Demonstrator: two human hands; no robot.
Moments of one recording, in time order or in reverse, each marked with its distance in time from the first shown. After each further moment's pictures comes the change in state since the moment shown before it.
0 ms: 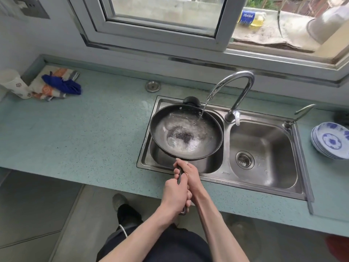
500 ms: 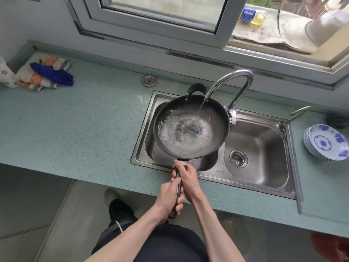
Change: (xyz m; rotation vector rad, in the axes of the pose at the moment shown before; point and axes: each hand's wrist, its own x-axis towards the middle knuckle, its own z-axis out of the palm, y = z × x) left_hand 0.014 -0.025 -0.007 -0.124 -0.141 -0.104; right_hand -0.001 0.014 -0.021 -0.200 0.044 -0.146
